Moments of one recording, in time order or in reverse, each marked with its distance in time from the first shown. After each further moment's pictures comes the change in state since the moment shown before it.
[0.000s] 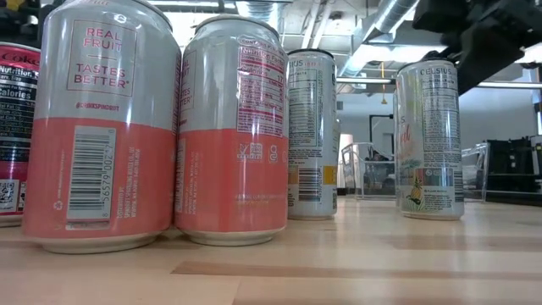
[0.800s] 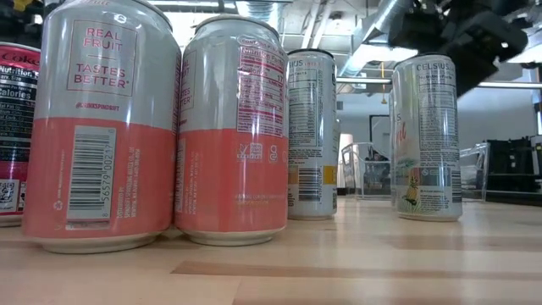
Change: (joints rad) left arm 0.000 0.085 0.002 0.093 -0.002 -0.030; right arm -0.071 0.143 0.031 0.110 -0.161 -0.085
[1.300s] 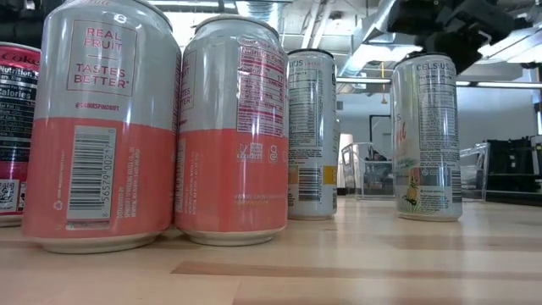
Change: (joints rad) left arm 0.000 0.000 0.002 0.215 0.000 0.073; right arm -0.009 -0.035 0.107 -0.183 0.136 0.045
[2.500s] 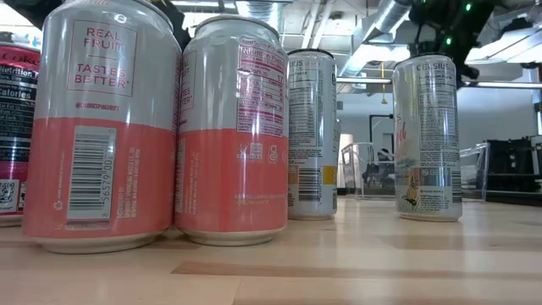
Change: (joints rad) left arm 0.270 0.700 0.451 -0.216 -0.045 -0.085; right arm -0.935 -0.166 0.040 -0.101 0.058 0.032
